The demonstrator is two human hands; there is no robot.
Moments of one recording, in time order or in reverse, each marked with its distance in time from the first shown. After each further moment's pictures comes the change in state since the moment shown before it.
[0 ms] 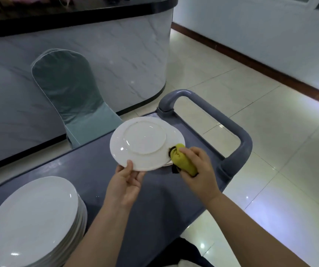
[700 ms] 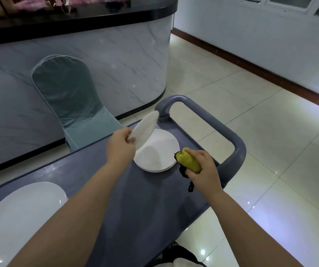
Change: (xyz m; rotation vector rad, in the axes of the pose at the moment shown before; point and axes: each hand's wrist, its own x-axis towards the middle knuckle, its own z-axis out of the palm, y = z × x) left_hand 0.078 0.020 0.056 1.700 0.066 0.795; right_hand 0.017 0.039 -0.026 0.021 -0.105 0.301
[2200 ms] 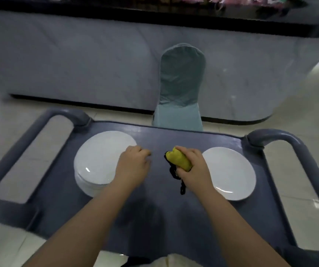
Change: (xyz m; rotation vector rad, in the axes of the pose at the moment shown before) left_hand -0.117 -0.113 -0.084 0.578 0.282 -0.084; right_hand 0.041 -0.114 0.136 0.173 -0.653 -0.391
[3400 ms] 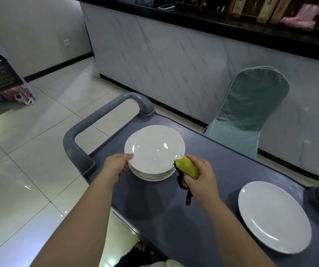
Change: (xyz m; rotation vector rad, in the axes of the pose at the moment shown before) left_hand -0.107 -0.089 -0.066 -0.956 0.259 -1.455; right_hand 0.003 -0.035 0.070 0.099 -0.300 -0.082
